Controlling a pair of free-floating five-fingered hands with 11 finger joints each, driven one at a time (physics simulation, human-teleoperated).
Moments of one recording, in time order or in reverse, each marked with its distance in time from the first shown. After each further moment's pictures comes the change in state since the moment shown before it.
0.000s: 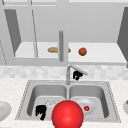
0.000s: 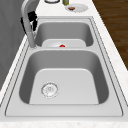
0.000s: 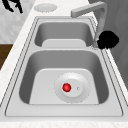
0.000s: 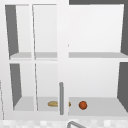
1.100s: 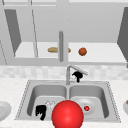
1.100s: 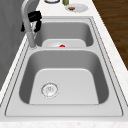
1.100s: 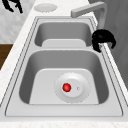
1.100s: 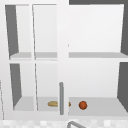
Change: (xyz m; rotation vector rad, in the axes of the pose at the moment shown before) left hand 0.000 0.000 0.000 0.000 0.000 0.000; right hand 0.025 0.007 0.027 -0.113 0.132 0.143
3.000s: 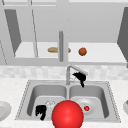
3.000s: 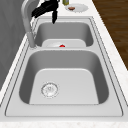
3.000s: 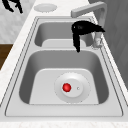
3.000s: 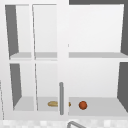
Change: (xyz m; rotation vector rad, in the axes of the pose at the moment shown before) left hand 0.000 0.000 0.000 0.000 0.000 0.000; right hand 0.017 -0.043 0.114 -0.064 -0.148 0.124
